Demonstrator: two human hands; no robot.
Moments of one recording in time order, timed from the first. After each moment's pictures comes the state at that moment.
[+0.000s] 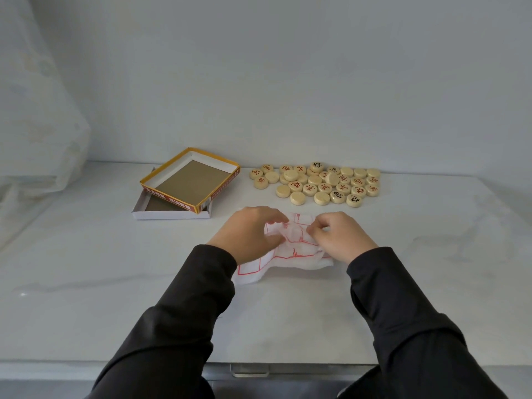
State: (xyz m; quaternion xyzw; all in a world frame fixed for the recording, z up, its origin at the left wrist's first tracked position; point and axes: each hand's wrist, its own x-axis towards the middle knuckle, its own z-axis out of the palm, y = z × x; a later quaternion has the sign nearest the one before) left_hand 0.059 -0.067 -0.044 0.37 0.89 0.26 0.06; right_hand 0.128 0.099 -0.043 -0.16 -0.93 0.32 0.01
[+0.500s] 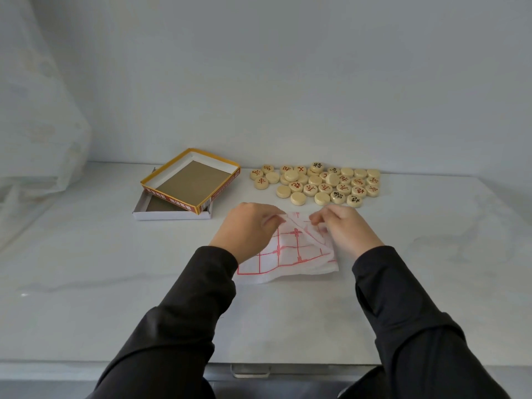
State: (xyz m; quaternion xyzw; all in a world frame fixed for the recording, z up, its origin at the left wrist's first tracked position) left_hand 0.062 -0.062 -0.037 0.33 0.89 0.31 0.04; right_hand 0.125 0.107 -0.043 -0.19 -0.87 0.44 0.06
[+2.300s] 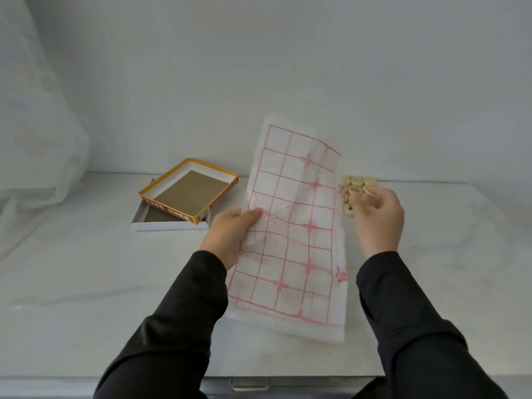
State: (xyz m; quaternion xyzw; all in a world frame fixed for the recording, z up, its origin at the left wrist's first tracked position) left_hand 0.048 -0.070 -0.039 0.00 0.66 0.70 0.28; right_hand 0.121 0.129 -0.038 -0.35 -0.72 0.47 0.36
